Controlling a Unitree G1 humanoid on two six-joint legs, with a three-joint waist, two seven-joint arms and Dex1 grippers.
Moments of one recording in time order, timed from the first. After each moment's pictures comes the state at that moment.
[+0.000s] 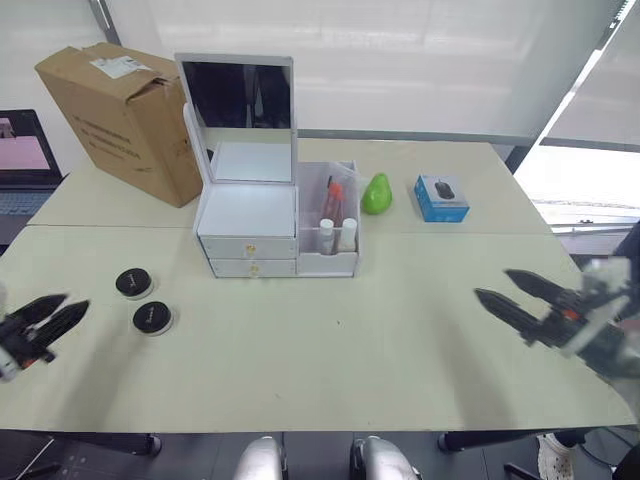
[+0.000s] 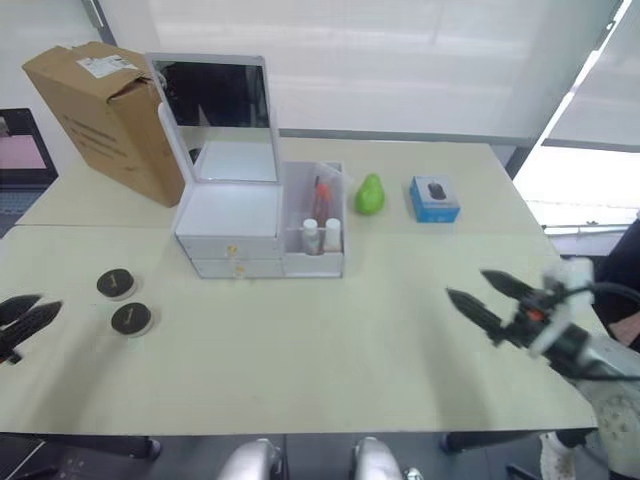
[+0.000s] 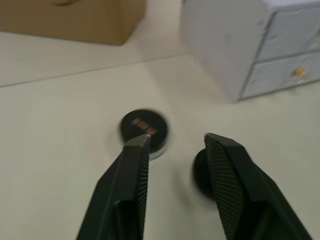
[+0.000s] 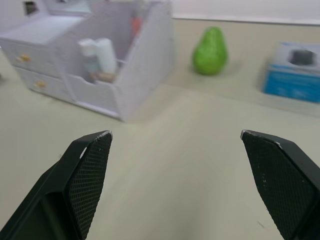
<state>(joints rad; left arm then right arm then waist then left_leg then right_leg) 0.26 0.83 0.83 0.09 -0.46 0.36 -0.92 0.20 -0.72 -0.56 -0.22 0.72 0.49 0.83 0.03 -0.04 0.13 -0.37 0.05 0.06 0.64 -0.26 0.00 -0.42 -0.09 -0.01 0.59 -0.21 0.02</state>
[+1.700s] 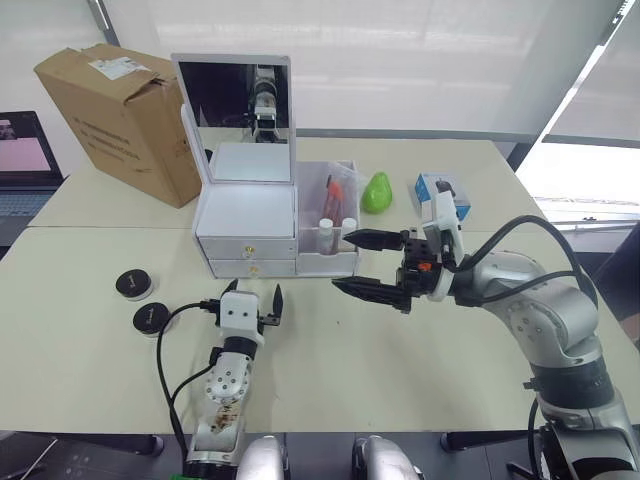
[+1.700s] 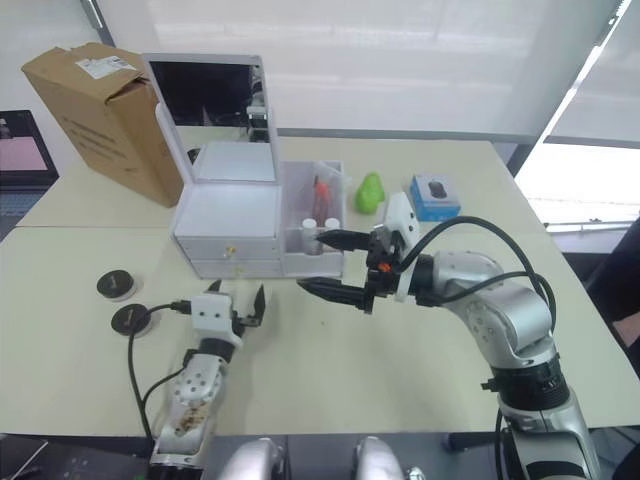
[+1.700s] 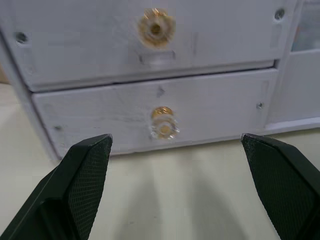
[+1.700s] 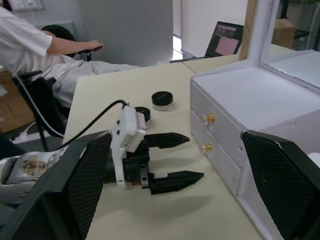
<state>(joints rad) 0.01 -0.01 -0.02 0.02 0.11 -0.11 -0.03 -0.53 -0.60 0.07 -0.32 0.72 0.64 0.95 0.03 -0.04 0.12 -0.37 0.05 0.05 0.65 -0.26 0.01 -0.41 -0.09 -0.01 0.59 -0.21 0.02</state>
